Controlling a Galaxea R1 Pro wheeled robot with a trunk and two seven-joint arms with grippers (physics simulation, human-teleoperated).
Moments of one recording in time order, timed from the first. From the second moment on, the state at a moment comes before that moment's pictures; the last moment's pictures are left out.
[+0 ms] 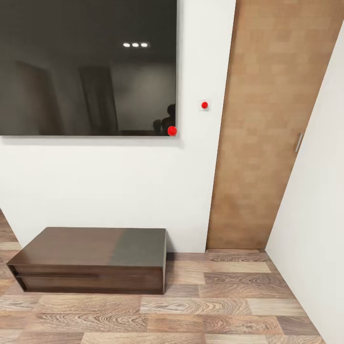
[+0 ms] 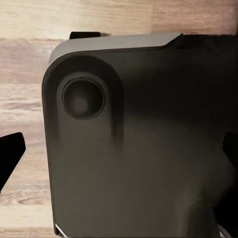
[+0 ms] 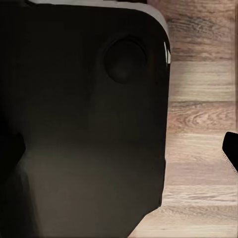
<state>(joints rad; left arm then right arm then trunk) 0.00 -0.03 0.00 -0.11 0.01 0.01 0.00 -0.01 -0.01 -0.01 -0.02 -0.01 0.00 0.01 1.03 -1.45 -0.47</state>
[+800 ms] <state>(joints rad) -0.01 -0.04 0.00 -0.25 0.02 -0.02 0.00 -0.01 -0.11 -0.10 -0.16 -0.01 -0.03 0.01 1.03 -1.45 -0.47</state>
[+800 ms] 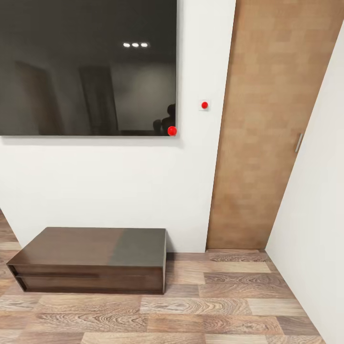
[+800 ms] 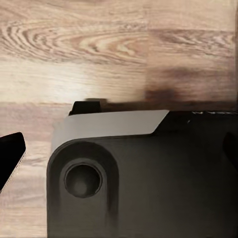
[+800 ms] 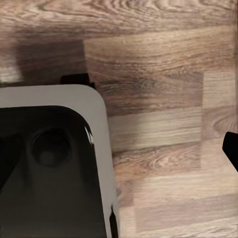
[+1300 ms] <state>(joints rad) -0.01 -0.04 0.06 -0.73 0.06 -0.17 0.00 -0.01 -0.11 -0.24 -0.49 -0.01 -0.08 0.01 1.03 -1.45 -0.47</state>
